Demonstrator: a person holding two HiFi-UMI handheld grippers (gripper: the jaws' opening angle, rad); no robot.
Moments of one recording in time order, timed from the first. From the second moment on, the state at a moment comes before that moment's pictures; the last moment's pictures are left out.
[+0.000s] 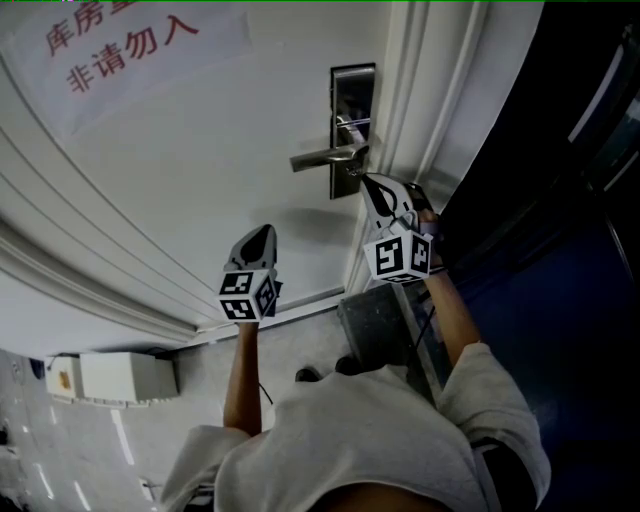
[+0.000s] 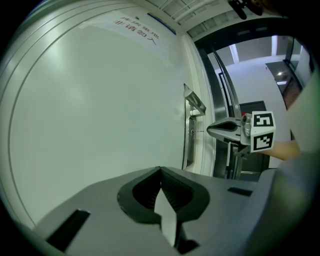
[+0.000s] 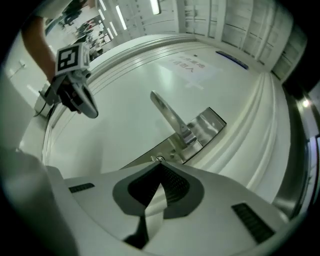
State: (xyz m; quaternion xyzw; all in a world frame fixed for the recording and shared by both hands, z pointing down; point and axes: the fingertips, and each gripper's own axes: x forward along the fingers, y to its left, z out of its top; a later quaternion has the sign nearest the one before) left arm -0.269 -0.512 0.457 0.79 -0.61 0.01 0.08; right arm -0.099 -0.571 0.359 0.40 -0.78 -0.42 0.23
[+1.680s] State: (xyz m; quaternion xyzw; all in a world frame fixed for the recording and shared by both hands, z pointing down) left arm -0.271 -0.523 0.463 0.79 -0.60 0.01 0.09; right arm -0.124 -0.601 0.378 0.33 -0.59 -0.64 0.37
